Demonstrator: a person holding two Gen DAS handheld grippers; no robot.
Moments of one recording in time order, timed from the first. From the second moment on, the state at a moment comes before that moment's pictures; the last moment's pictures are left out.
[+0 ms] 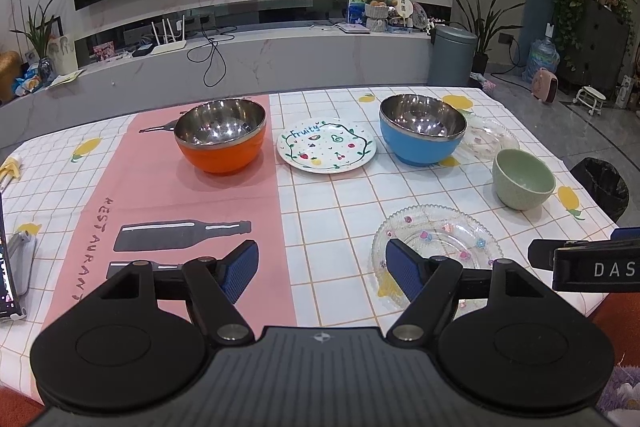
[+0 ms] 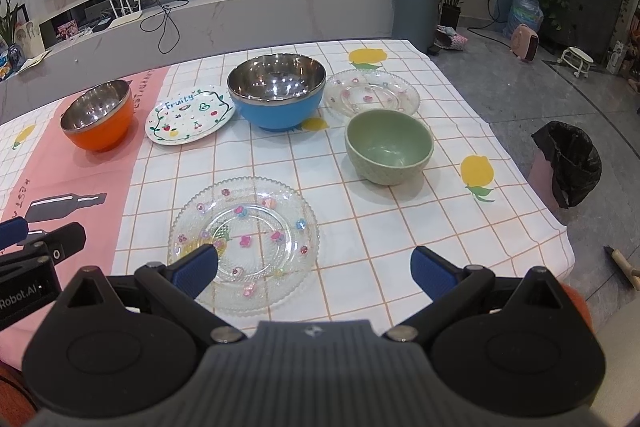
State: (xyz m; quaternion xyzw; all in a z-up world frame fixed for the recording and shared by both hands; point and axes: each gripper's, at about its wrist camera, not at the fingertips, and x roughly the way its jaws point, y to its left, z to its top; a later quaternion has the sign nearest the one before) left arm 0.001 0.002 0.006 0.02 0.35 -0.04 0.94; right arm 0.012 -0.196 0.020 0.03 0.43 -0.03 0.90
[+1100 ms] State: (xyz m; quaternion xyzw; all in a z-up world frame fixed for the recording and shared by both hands) left arm -0.001 0.002 0.001 0.03 0.32 -0.06 0.94; right arm 0.007 -0.217 0.014 0.09 0.39 0.00 0.92
